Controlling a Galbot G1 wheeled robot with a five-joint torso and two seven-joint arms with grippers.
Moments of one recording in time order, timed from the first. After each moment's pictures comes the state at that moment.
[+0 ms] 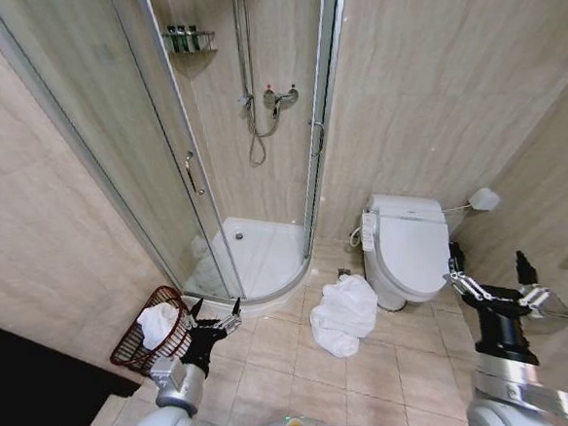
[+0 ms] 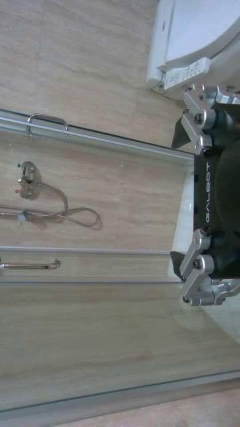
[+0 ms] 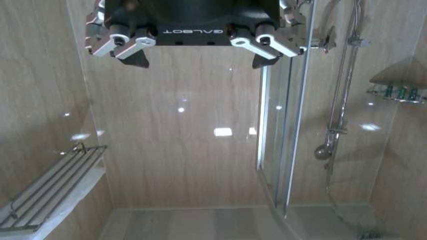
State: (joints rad) left arm 1.84 -1.54 -0.61 -2.40 -0.15 0.25 0.12; right arm -1.82 1.48 0.84 2.38 0.28 0.42 0.09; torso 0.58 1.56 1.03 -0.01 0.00
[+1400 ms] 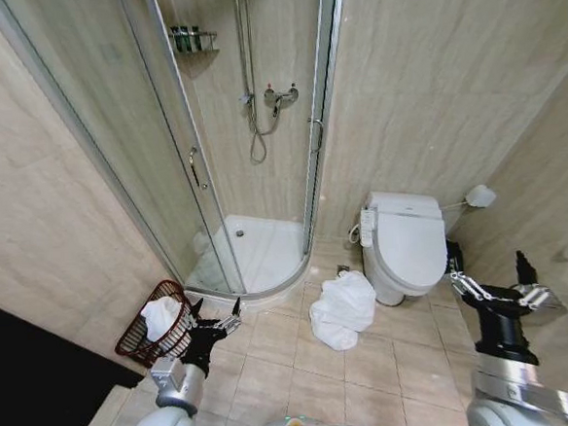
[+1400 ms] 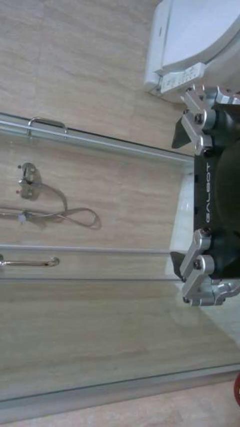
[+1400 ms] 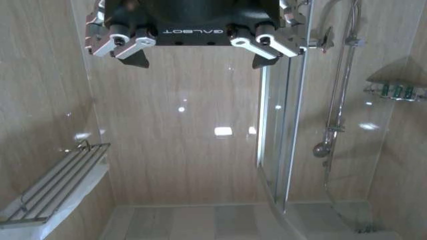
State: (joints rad) left arm 1.84 -1.54 -0.61 -2.40 -0.15 0.25 0.12; right arm -1.82 1.48 0.84 2.38 0.28 0.42 0.09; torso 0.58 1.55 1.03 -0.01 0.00
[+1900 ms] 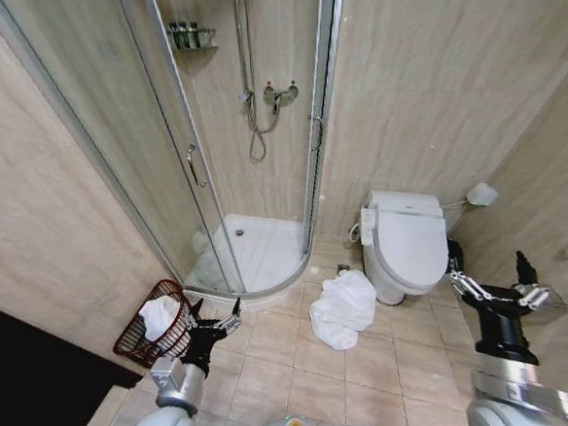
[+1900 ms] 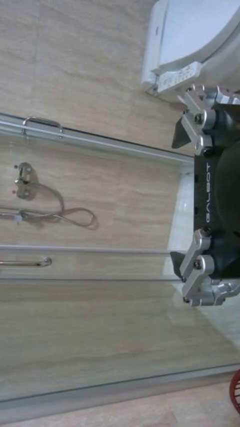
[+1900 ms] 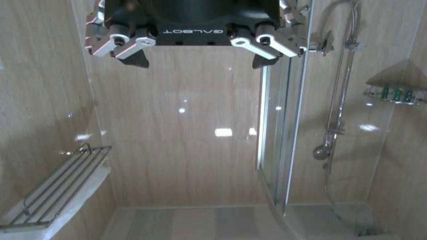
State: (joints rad) left arm 1.84 -1.54 -0.61 -2.40 -0.15 0.25 0.12; right arm -1.82 1.48 0.84 2.38 0.28 0.42 0.09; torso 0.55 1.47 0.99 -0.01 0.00
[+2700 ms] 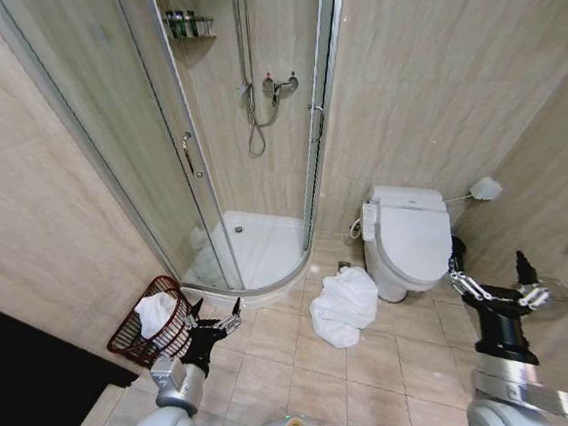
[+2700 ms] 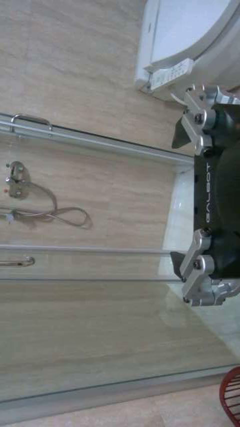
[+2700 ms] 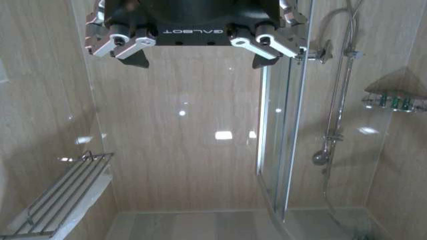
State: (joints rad) left arm 1.84 -1.54 -0.61 -2.40 -0.15 0.25 0.12; right arm -1.82 1.48 0.84 2.38 0.28 0.42 0.09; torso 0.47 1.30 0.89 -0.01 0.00
